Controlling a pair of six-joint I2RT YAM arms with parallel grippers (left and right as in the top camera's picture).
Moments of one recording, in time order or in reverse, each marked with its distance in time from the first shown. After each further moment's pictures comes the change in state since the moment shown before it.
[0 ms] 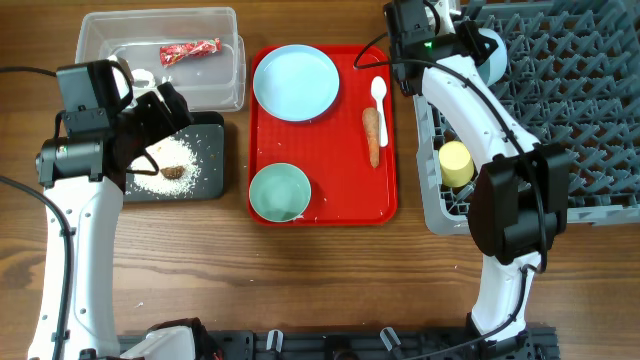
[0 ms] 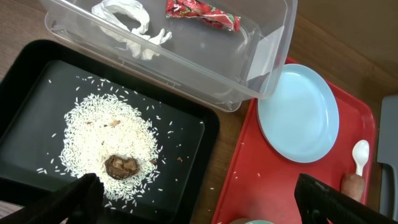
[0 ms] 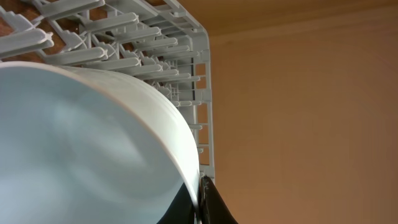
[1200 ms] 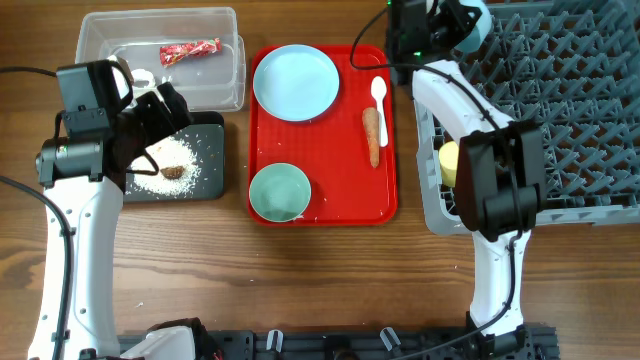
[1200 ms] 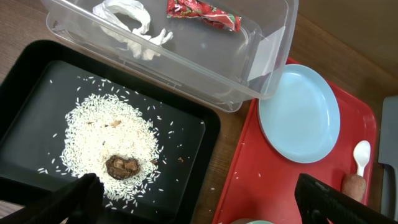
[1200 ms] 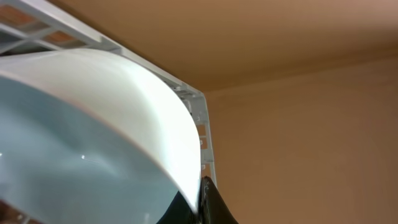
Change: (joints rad) left arm 0.000 0.000 0.000 0.000 -0.003 0.000; right arm -0.013 0.164 -0.013 0.748 -0.029 -0.508
